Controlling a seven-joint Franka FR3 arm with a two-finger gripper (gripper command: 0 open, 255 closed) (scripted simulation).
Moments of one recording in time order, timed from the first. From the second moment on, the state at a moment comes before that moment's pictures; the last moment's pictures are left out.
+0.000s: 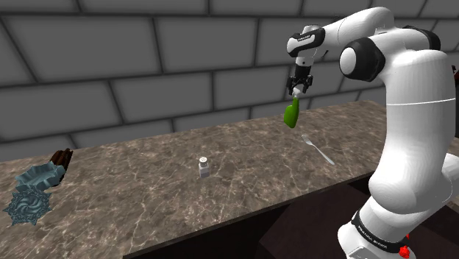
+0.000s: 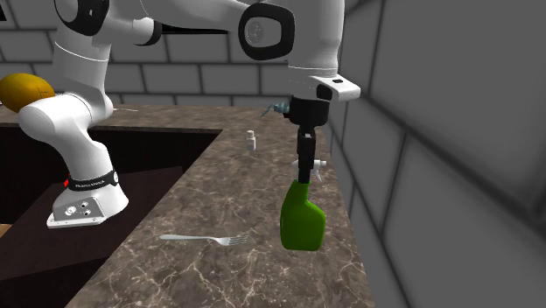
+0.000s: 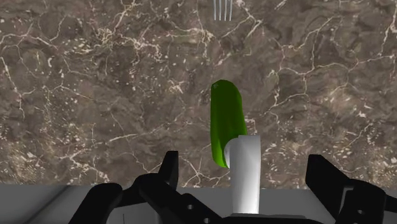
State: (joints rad) arm -0.40 0.50 -0.34 -1.42 0.16 1.86 -0.32
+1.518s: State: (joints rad) arm -0.41 0.49 -0.34 -1.30 0.16 1.73 -0.32
